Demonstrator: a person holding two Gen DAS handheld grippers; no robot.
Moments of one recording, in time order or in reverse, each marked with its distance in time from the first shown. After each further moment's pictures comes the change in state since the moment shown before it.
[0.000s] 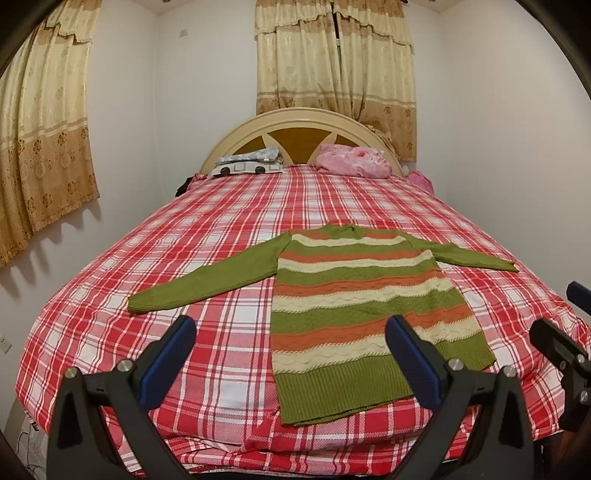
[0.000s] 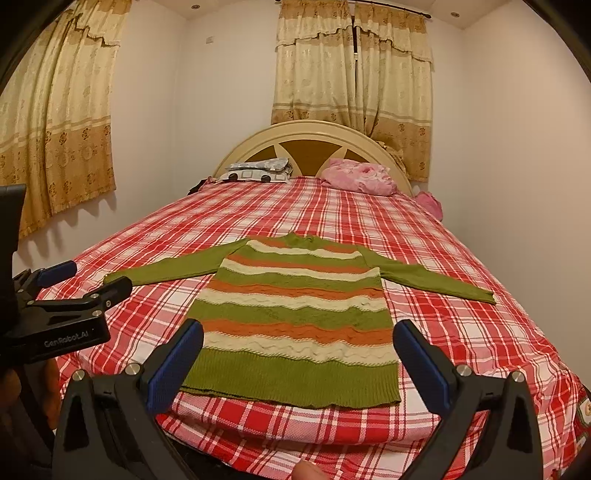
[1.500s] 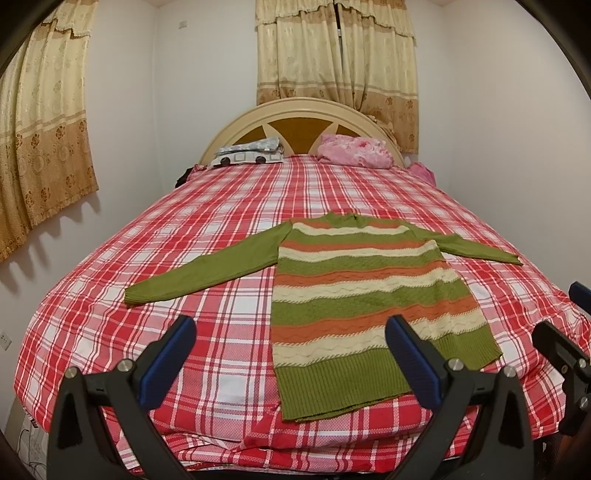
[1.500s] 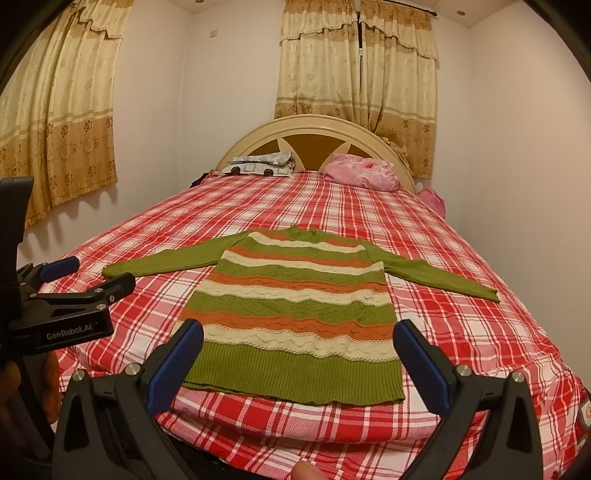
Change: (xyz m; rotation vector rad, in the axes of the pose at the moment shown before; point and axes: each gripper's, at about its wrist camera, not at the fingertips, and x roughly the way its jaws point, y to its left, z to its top) left arm 0.014 0.001 -0.005 -0.004 0.036 0.001; right arm 0.009 0.005 -0.006 -0.010 0.020 -0.001
